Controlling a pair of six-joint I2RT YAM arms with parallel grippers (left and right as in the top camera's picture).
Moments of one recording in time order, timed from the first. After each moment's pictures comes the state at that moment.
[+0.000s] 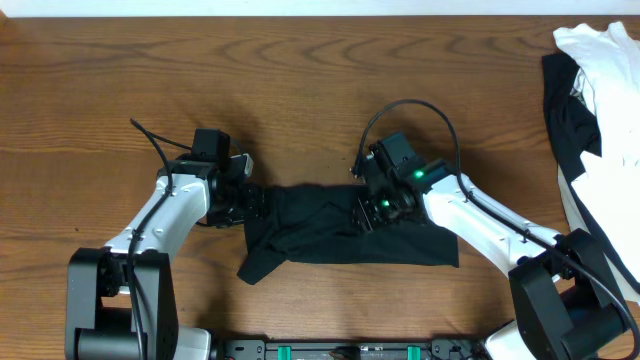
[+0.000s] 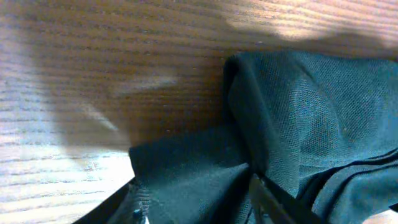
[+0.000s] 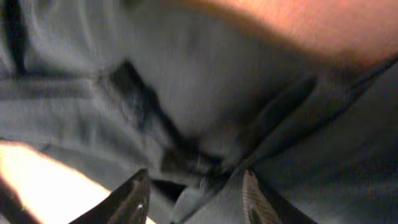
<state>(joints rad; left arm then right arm) -0.09 1.61 0.87 -0.71 0.32 -0.19 0.54 1.68 0.99 -0.59 -0.33 0.19</state>
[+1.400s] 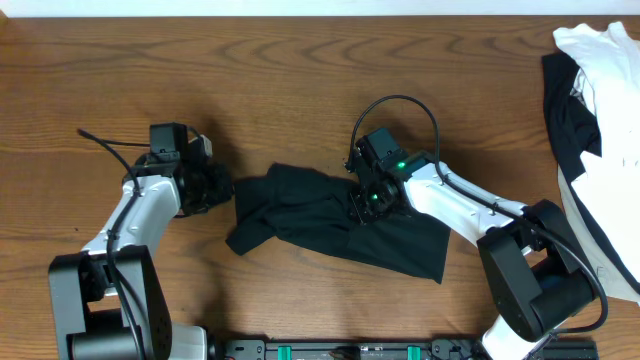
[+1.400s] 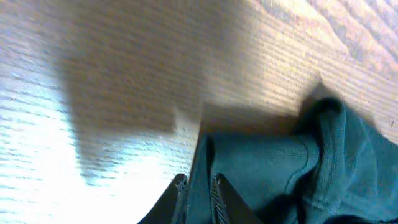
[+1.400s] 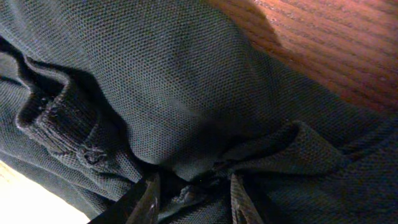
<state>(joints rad) 0.10 1.61 0.86 -0.53 0.32 -0.28 0.55 1.84 1.06 -0.59 -0.28 0.22</state>
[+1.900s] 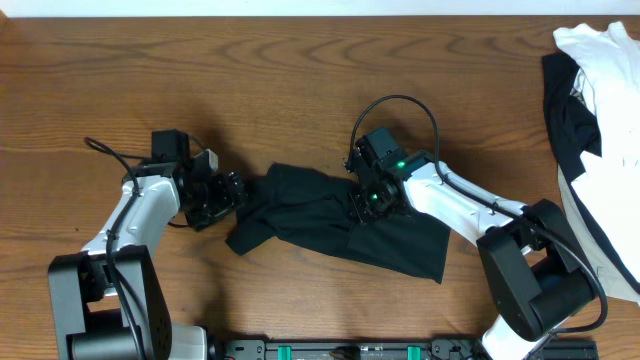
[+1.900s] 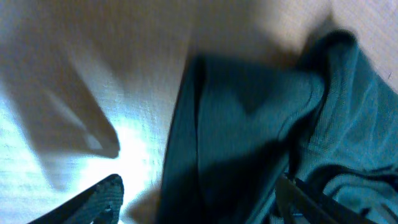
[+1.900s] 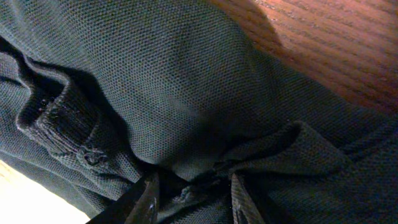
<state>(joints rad) 0.11 1.61 0.86 -0.69 0.42 -0.30 0.55 1.84 1.06 -0.60 -0.28 0.22</state>
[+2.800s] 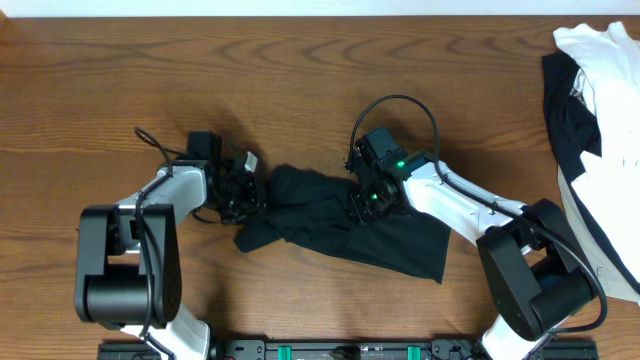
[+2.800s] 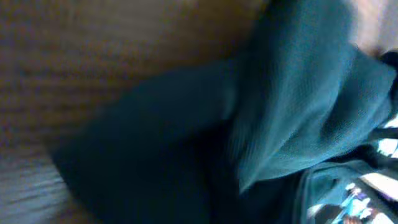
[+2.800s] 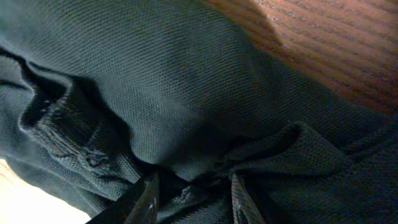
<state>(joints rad) -0.02 1.80 0.86 -0.56 0.66 -0.25 0.55 1.84 1.07 -0.61 -0.28 0.22</state>
